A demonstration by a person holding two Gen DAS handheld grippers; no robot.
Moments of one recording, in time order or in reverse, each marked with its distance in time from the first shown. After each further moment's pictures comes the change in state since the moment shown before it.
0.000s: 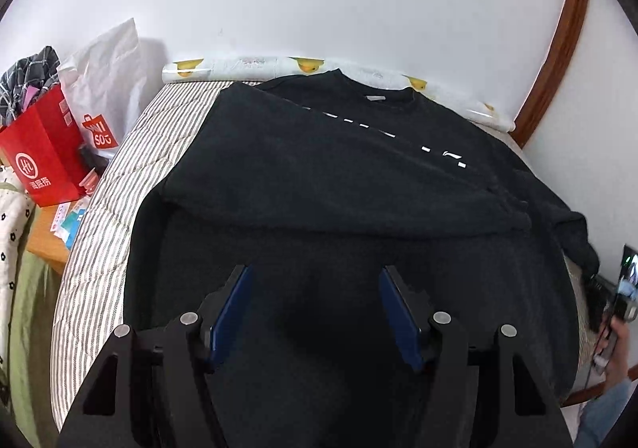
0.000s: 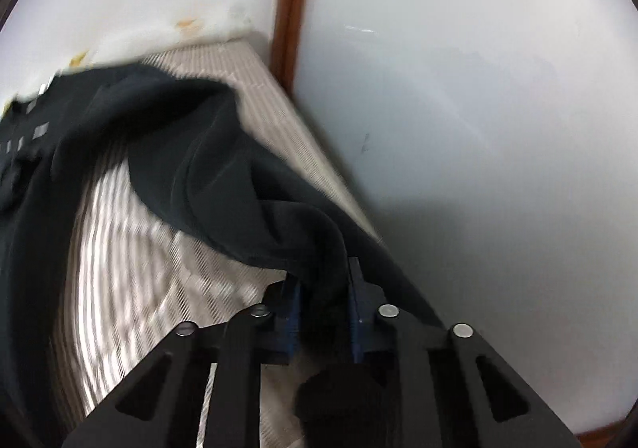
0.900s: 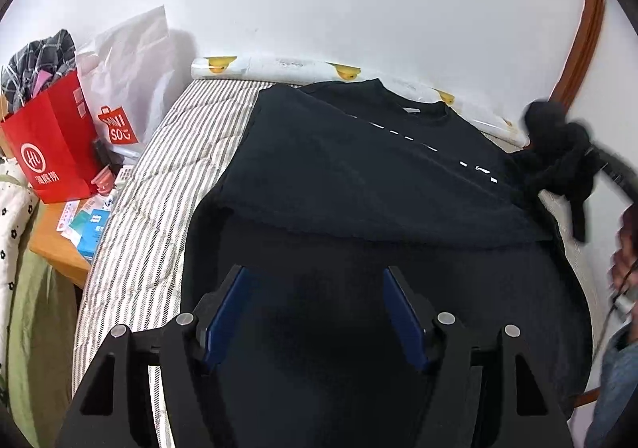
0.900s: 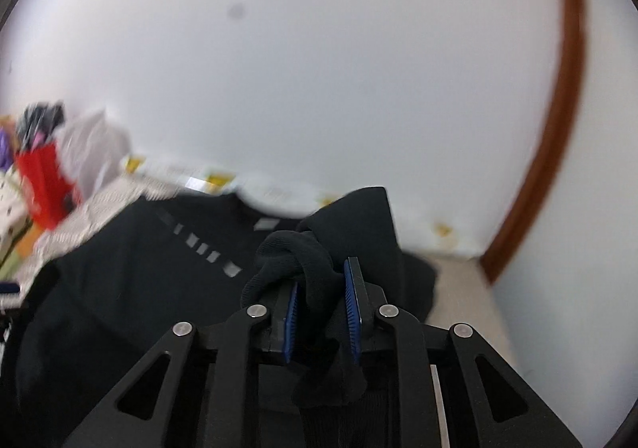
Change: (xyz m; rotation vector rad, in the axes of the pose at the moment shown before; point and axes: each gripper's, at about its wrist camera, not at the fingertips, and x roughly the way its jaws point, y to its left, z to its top) left arm 0.010 0.069 0.007 -0.031 -0.020 -0.017; right arm -0.174 0.329 0.052 -0.437 -0.356 0.453
